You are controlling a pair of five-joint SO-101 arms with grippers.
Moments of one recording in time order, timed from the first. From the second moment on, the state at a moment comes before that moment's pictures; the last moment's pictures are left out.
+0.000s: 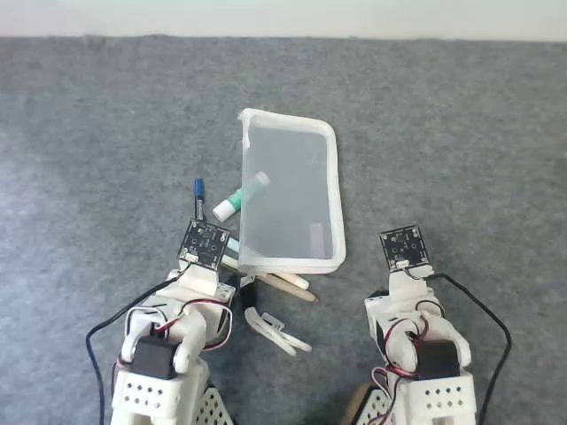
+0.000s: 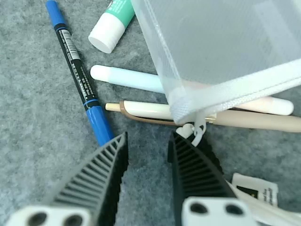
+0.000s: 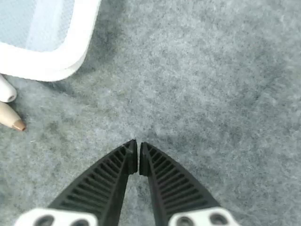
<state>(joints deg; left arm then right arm) 4.7 -103.2 97.7 72.0 -2.5 -9.0 -103.1 95.2 74.8 5.8</state>
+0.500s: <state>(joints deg) 4.7 -103.2 97.7 72.0 -2.5 -9.0 -103.1 95.2 74.8 5.8</state>
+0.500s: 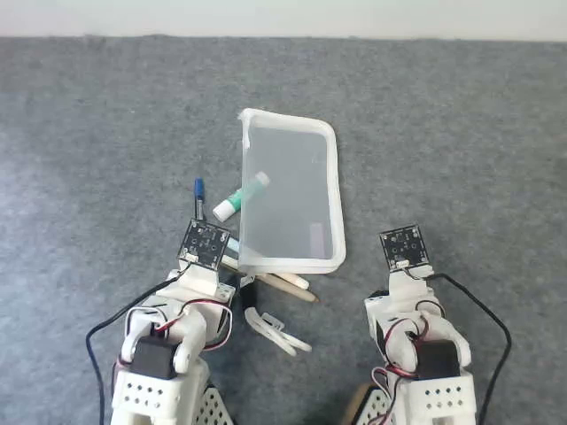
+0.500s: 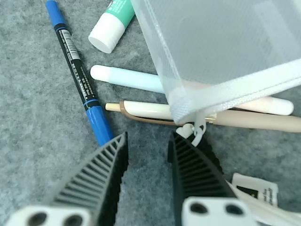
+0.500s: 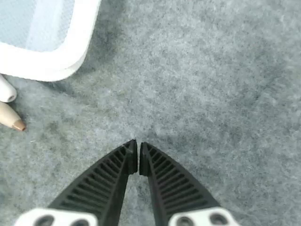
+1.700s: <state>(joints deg) -17.8 -103.2 97.7 70.2 -2.5 -22.7 -104.1 71.3 74.8 16.0</state>
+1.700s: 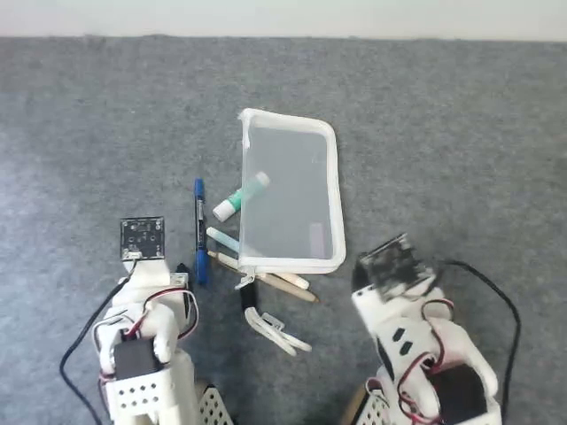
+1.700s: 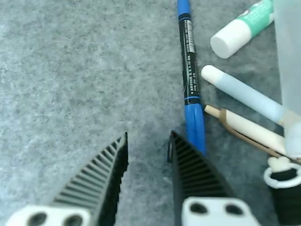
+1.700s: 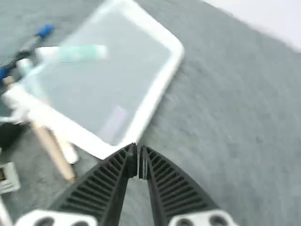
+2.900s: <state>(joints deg) -24.0 -103.2 97.7 65.5 -2.5 -60.8 -73.4 55.0 70.4 4.2</state>
